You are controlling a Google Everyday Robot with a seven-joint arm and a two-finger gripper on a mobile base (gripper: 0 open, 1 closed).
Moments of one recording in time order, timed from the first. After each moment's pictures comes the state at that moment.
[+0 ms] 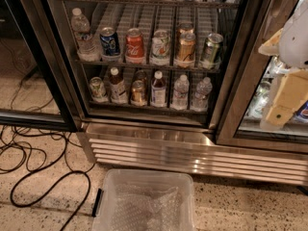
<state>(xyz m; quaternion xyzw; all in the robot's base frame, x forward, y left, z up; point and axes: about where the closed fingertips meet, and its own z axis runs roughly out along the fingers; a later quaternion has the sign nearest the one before) 0.438 -0.217 0.976 -0.60 0.78 -0.03 0.16</state>
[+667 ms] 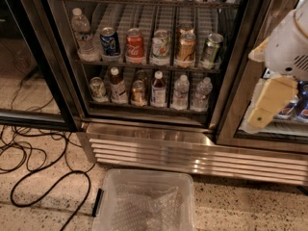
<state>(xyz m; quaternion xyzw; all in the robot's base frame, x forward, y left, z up) 0.445 -0.197 0.961 -0.58 0.79 -0.01 0.18</state>
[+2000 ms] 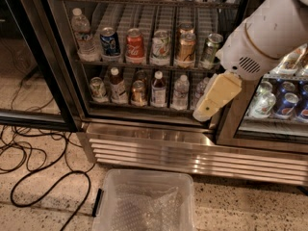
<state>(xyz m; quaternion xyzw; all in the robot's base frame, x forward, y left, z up) 0.488 -0.130 0.943 -0.54 0.80 0.04 0.25</state>
